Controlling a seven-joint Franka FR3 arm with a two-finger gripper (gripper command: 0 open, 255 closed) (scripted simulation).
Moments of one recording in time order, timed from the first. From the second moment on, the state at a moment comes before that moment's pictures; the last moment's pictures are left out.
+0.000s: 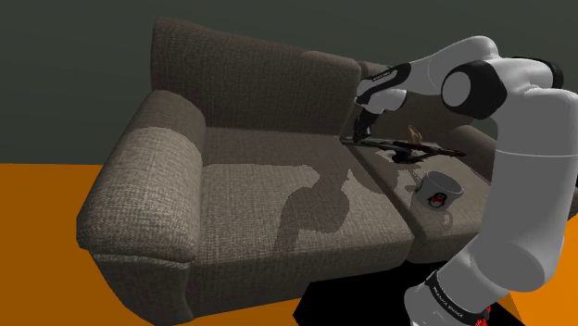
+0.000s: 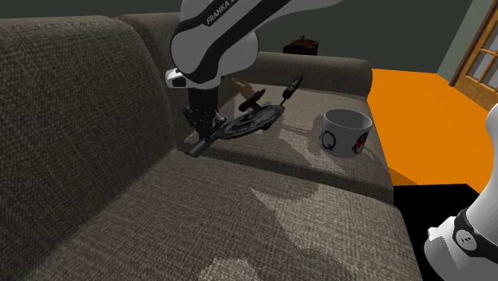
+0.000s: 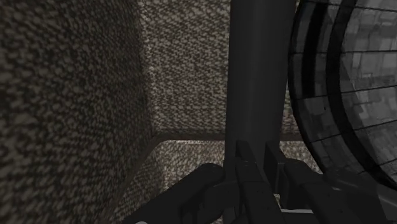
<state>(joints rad) -0.04 0.49 -0.50 -1.76 0.32 2.27 -1.77</state>
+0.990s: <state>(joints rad) -0.02 0.40 -0.53 -1.69 0.25 2.12 -1.73</state>
